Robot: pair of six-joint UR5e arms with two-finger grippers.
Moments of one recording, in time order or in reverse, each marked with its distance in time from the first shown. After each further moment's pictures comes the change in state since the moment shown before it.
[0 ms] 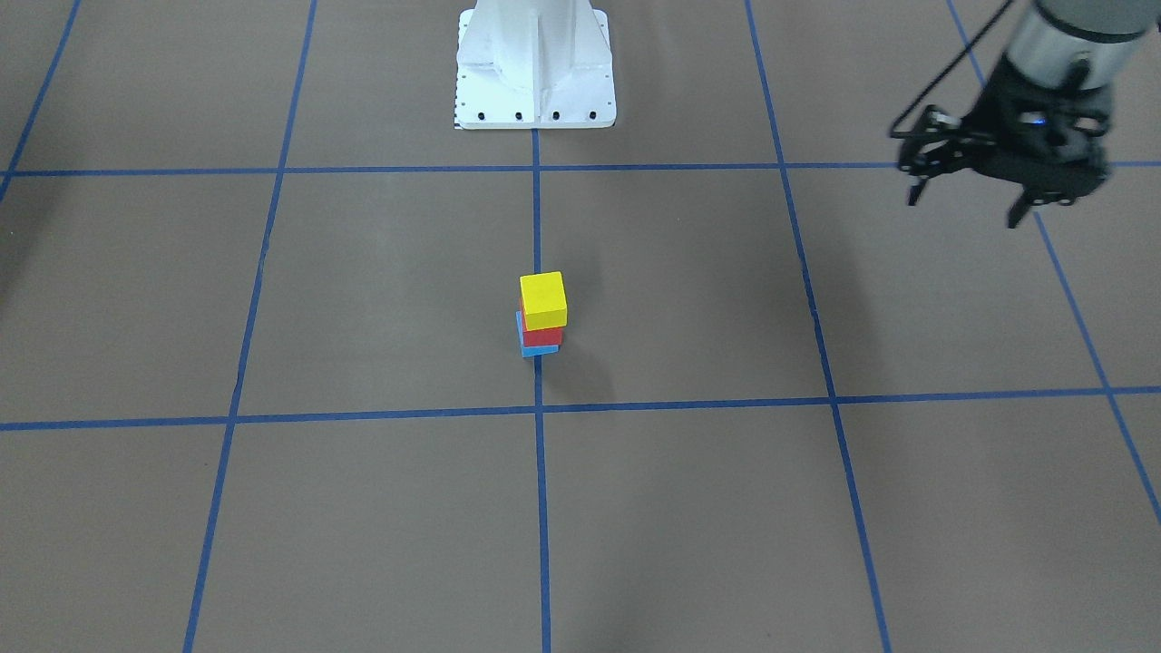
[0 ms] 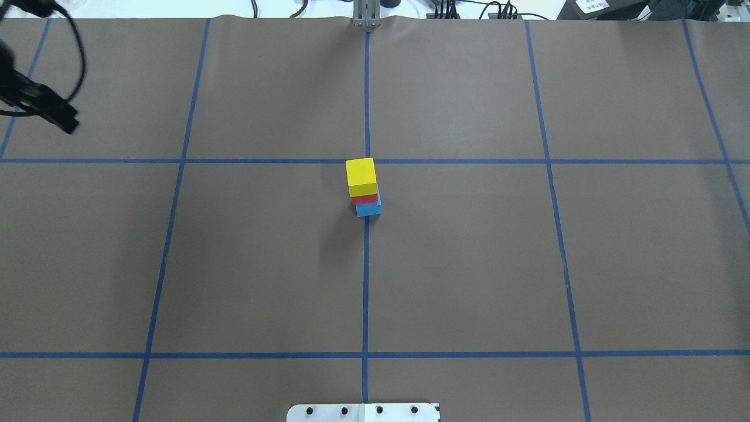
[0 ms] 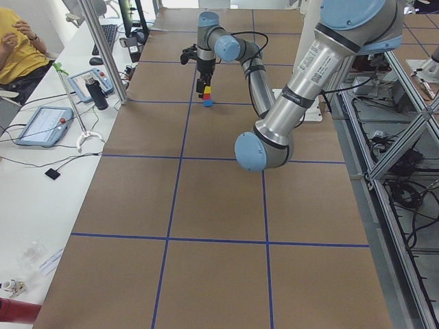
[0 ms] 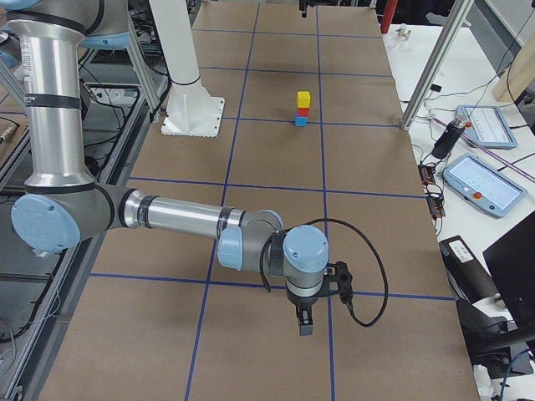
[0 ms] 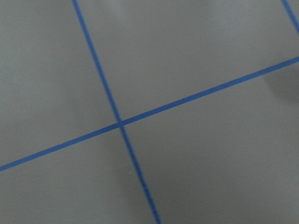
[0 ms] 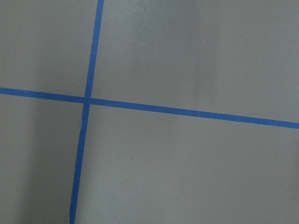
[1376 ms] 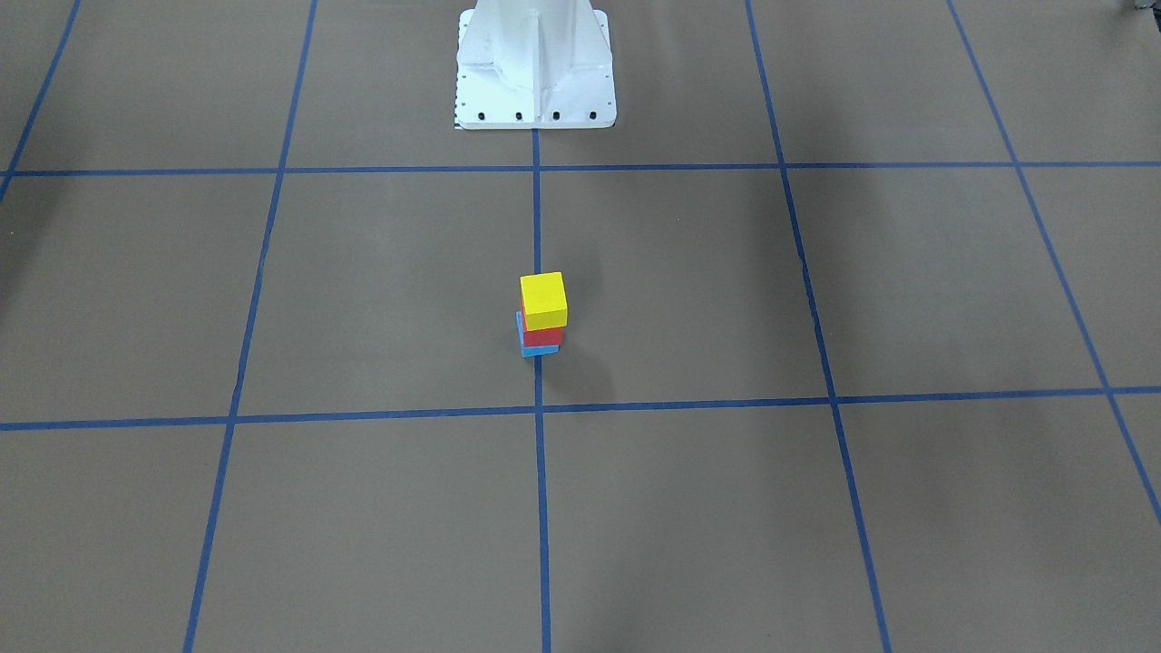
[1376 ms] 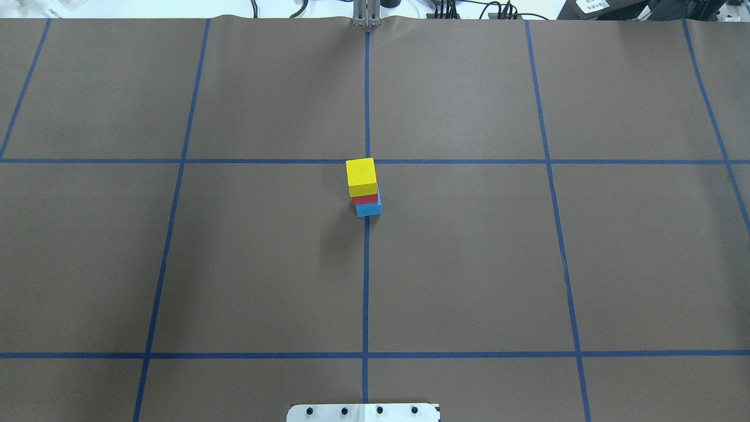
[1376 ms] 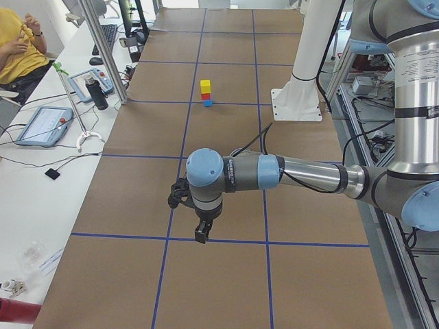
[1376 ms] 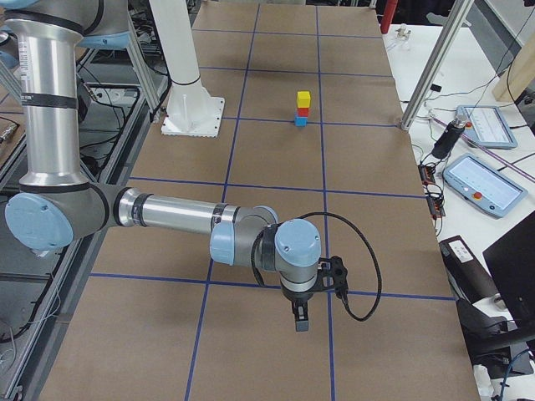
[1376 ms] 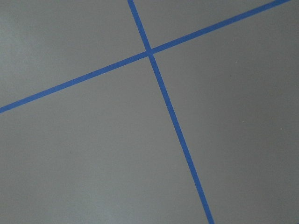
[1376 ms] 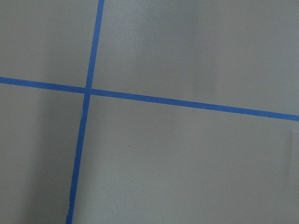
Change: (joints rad) left arm -0.491 0.472 0.243 -0.241 -0.199 0.508; right arm 0.006 -0.016 0.037 -0.009 0.002 -0.003
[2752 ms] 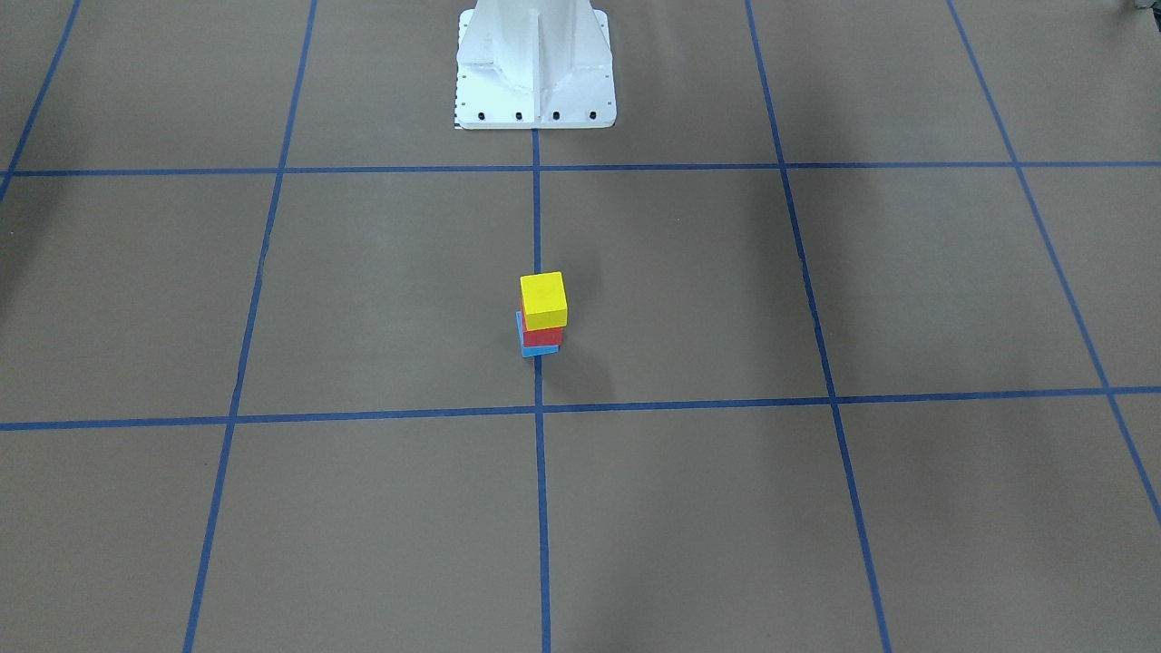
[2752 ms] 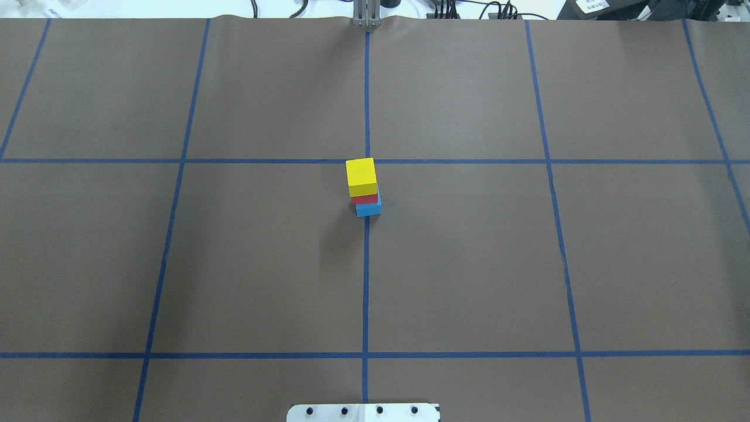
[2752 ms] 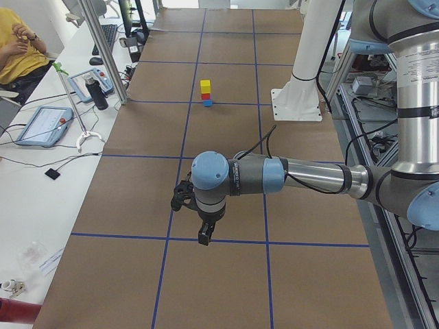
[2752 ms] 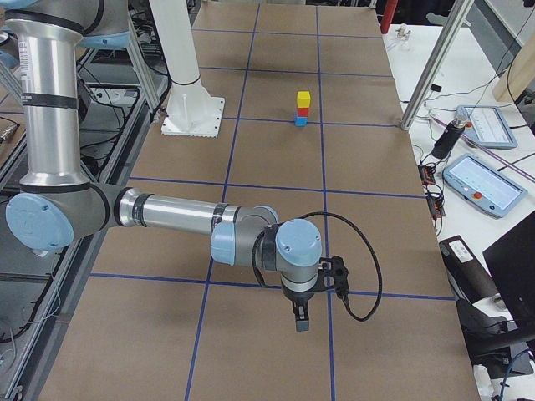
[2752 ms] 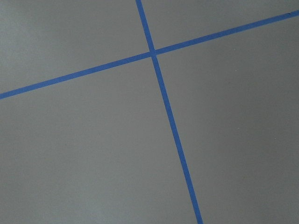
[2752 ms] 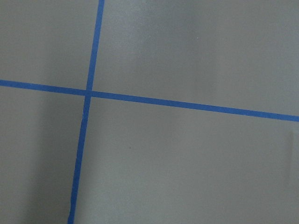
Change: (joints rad) left arm -0.002 0.014 0.016 -0.039 0.000 -0.019; right arm -0.001 0.002 -0.002 0.001 0.003 0.007
